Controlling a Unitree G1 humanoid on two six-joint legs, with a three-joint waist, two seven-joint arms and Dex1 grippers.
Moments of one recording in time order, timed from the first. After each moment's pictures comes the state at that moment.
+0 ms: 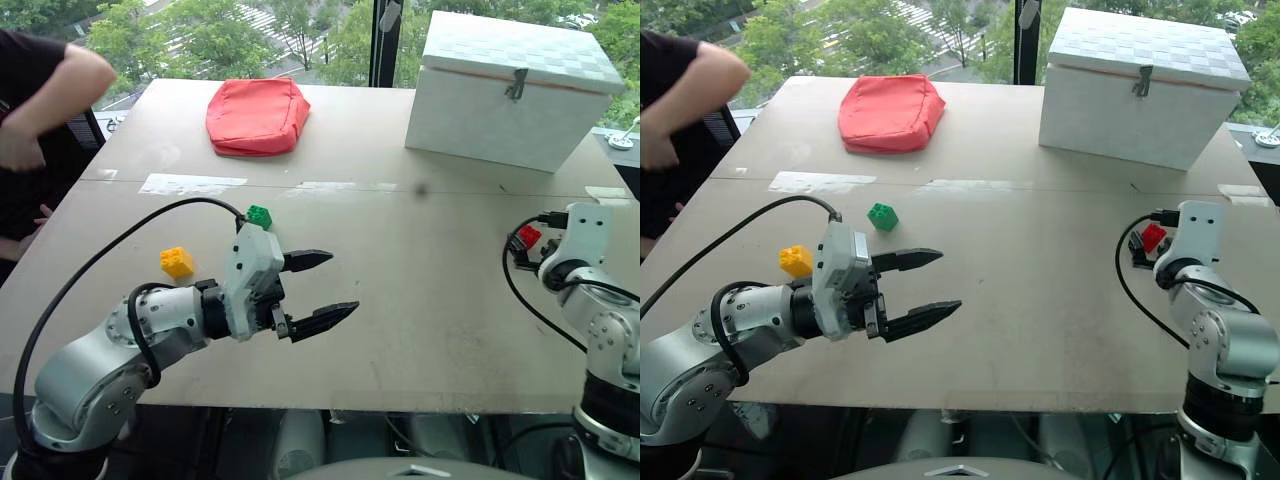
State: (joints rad) left arm -0.08 0.83 0.15 -0.78 -0.90 0.74 -0.67; right arm -0.30 -0.26 -0.39 -0.46 0.34 1.17 -0.12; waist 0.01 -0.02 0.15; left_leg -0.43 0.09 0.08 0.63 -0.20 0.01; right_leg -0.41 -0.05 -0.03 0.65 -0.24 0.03
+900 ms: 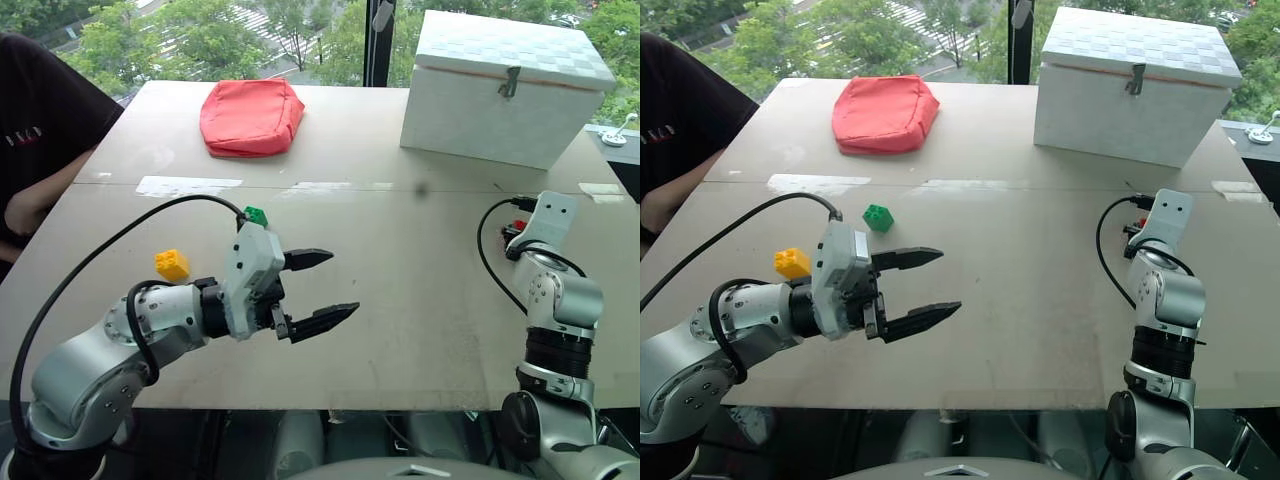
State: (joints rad) left arm -0.06 0.82 0.16 -0.78 -0.91 0.74 -0.65; right arm -0.50 -0.15 -0.36 -0.10 0.14 0.96 -0.25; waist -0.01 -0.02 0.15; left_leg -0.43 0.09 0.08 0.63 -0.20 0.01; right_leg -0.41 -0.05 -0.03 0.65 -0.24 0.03
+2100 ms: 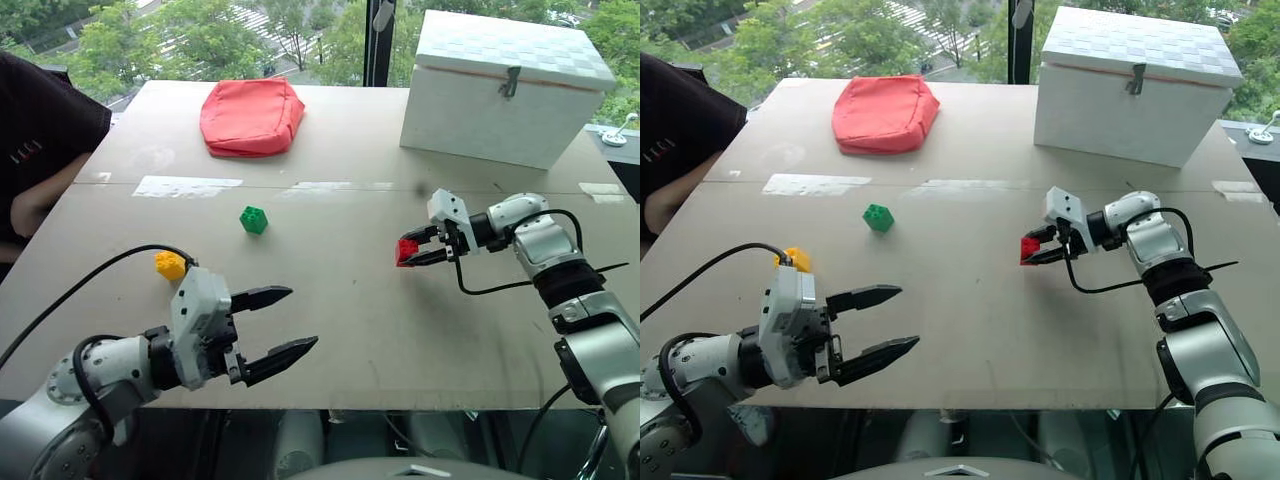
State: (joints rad) left arm 0.34 0.82 0.38 -0.80 -0.88 0.61 -0.82; right arm -0.84 -0.52 0.31 0.61 0.12 0.07 1.40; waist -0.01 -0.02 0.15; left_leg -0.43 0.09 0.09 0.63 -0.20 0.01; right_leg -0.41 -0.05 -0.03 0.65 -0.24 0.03
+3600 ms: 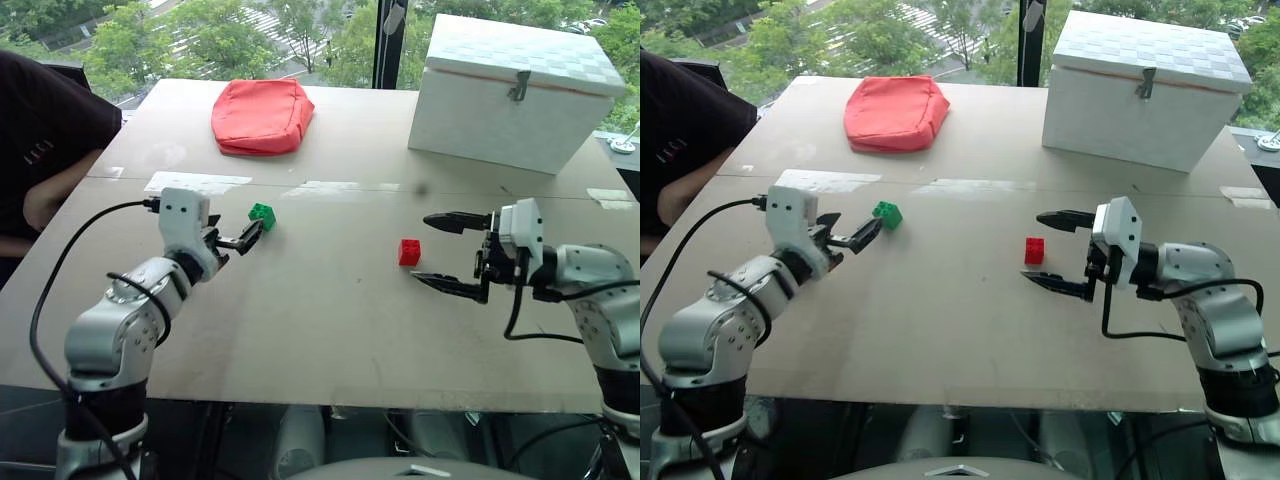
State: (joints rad) left arm -0.28 0.61 0.22 -0.27 -0.54 0.82 -0.22; right arm -0.23 -0.64 -0.08 -0.44 0.50 0.40 1.06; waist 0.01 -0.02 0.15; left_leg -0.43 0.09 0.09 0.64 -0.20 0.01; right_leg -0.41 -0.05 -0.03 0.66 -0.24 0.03
